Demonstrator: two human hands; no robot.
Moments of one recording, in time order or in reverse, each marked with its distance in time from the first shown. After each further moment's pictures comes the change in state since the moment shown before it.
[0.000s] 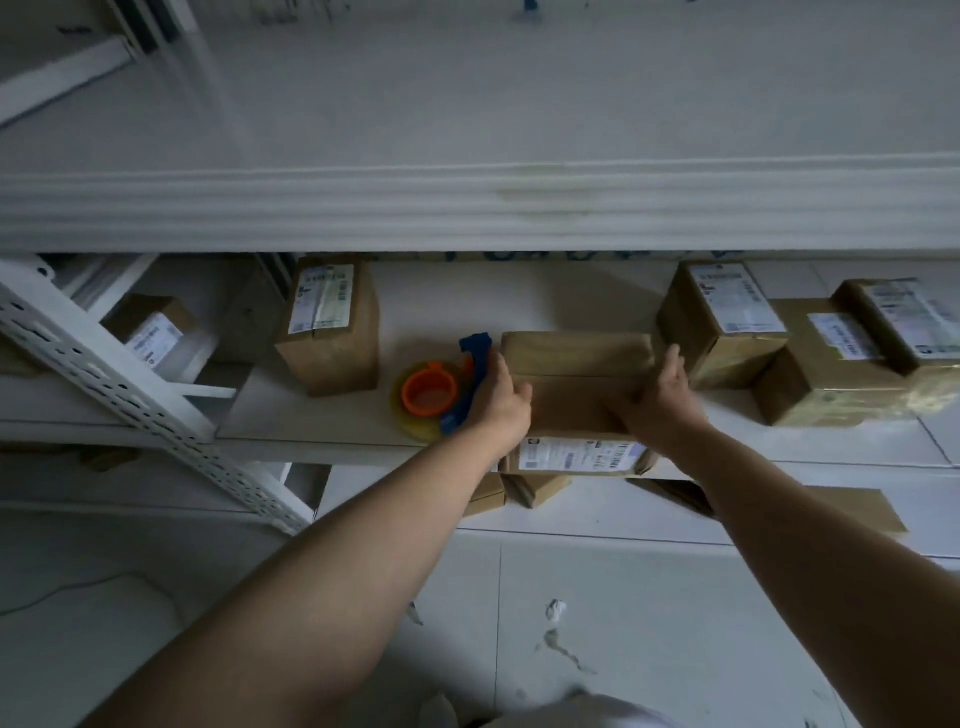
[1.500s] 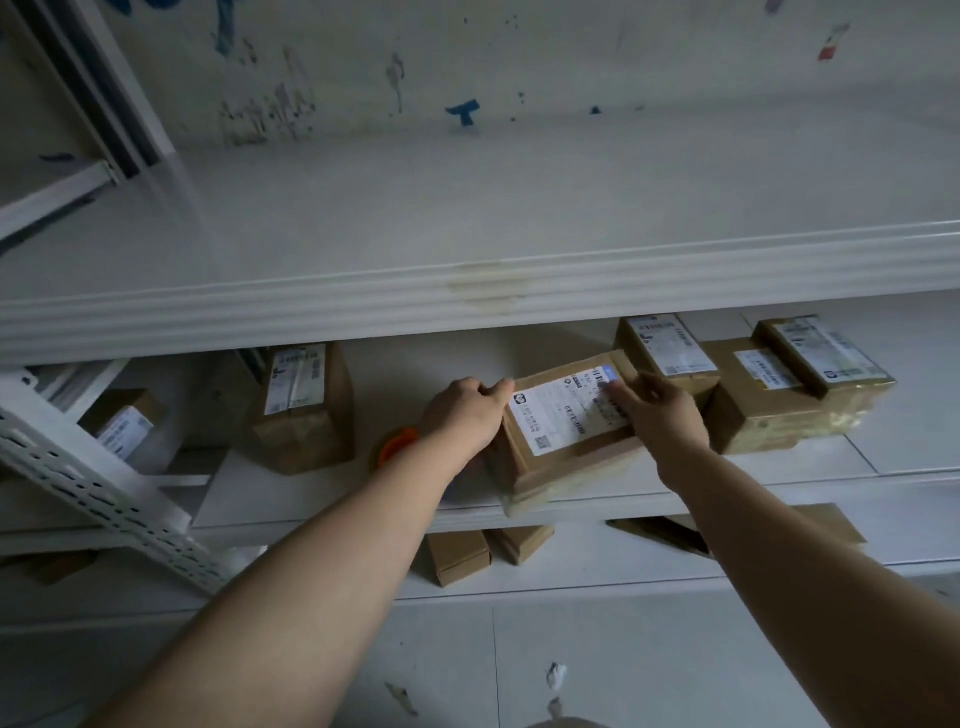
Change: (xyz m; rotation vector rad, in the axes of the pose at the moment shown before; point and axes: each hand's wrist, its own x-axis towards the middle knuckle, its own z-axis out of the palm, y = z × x) left_hand 0.005 0.044 -0.034 0.212 0.102 0.110; right_hand -0.013 -0.006 -0.042 0.555 0.267 0.097
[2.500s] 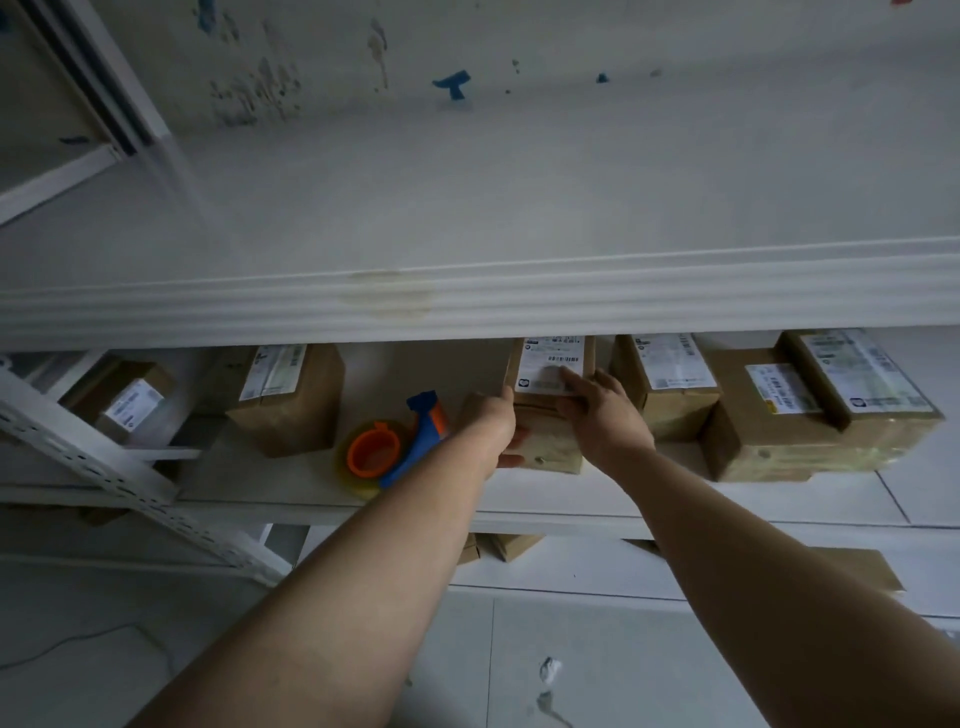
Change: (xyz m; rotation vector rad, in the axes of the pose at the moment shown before) left_hand 0.032 0.045 0.084 -0.553 0.011 -0.458; right_hand 0.061 0.010 0.012 -0.502 -0.327 -0.340
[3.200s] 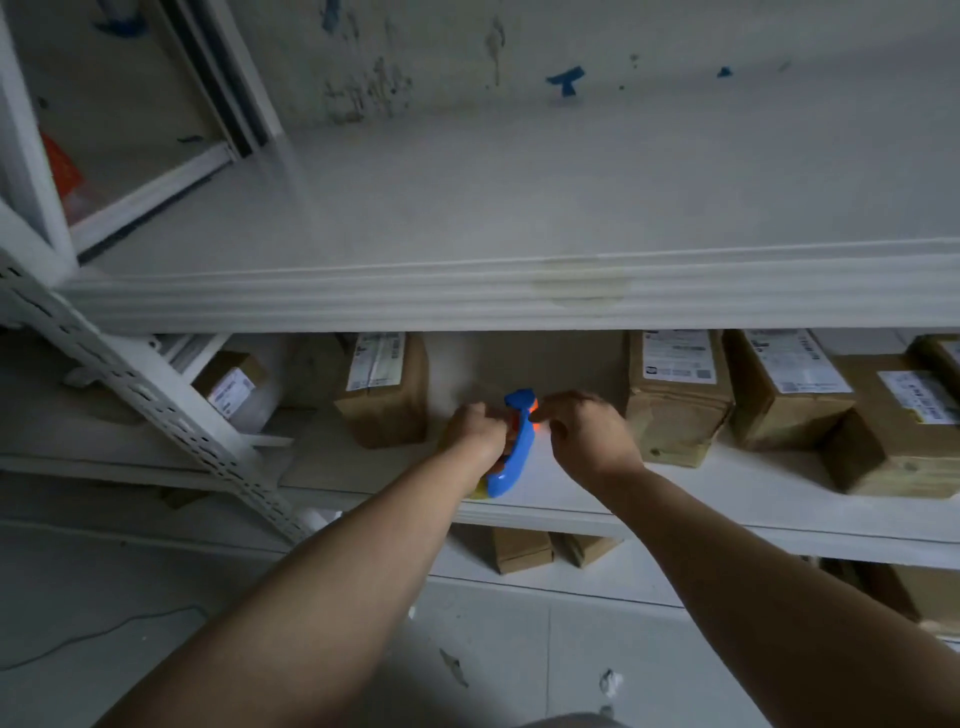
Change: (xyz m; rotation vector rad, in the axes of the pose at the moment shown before) left_hand 0.050 -0.042 -0.143 0.162 0.106 0.195; right_hand -0.029 -0.112 0.095 -0.138 0.044 -0.353
